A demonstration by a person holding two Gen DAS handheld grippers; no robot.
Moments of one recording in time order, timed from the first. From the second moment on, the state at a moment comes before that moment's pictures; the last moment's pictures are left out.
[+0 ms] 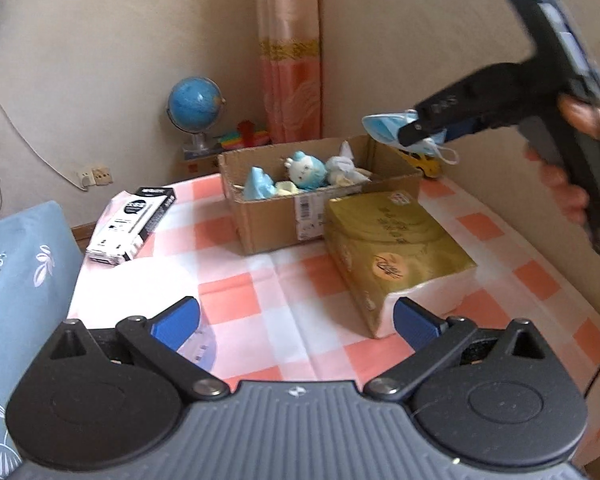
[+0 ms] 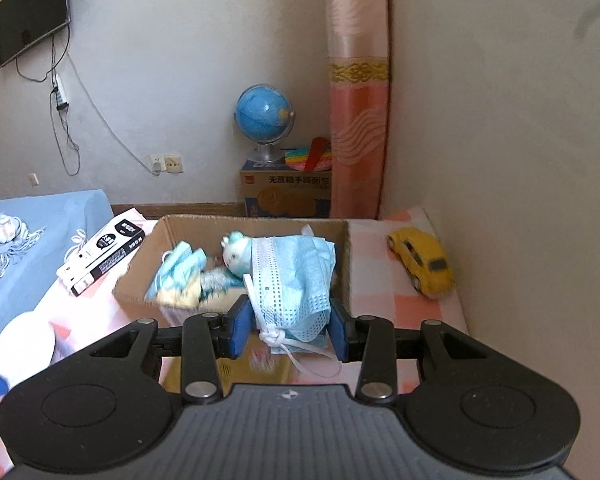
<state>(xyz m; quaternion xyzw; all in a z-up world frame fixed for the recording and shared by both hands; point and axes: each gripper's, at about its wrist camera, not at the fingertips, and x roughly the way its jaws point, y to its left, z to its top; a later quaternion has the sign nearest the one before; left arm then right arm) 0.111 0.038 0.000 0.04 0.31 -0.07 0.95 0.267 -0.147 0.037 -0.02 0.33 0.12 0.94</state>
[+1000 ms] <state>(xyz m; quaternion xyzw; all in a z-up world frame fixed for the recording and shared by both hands) 0.102 0.052 0.004 0.03 0.30 -0.05 0.95 0.253 -0.127 0.031 -0.03 0.39 0.06 0.92</state>
